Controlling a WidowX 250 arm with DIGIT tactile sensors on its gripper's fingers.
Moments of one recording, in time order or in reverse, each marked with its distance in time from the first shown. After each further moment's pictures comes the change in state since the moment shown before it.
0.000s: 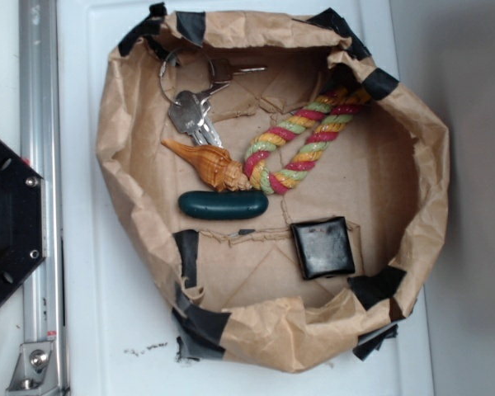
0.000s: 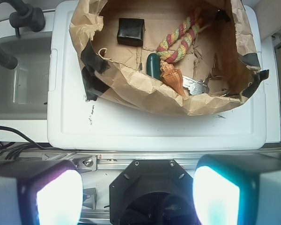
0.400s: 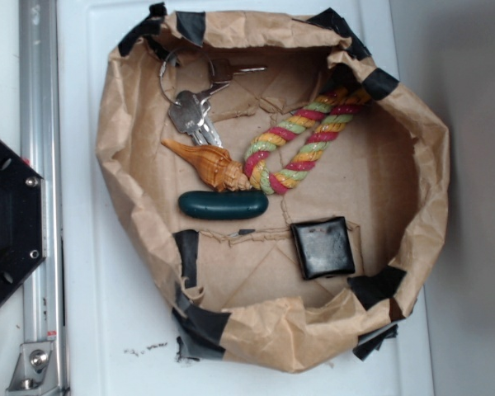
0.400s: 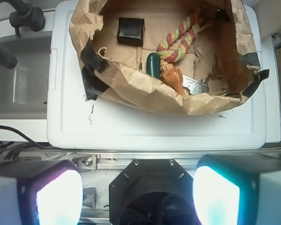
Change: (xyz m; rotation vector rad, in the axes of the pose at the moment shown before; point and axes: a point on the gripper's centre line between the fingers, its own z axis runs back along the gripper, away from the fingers) arm 0.000 0.000 -0.003 0.001 0.006 -0.014
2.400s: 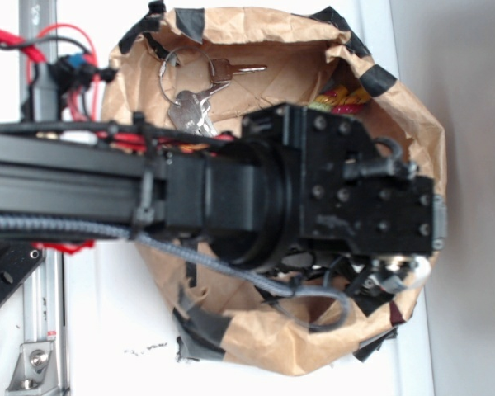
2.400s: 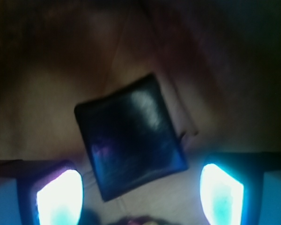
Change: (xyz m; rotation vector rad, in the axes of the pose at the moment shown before) arm 0.180 -0.005 -0.191 0.004 0.066 -1.115
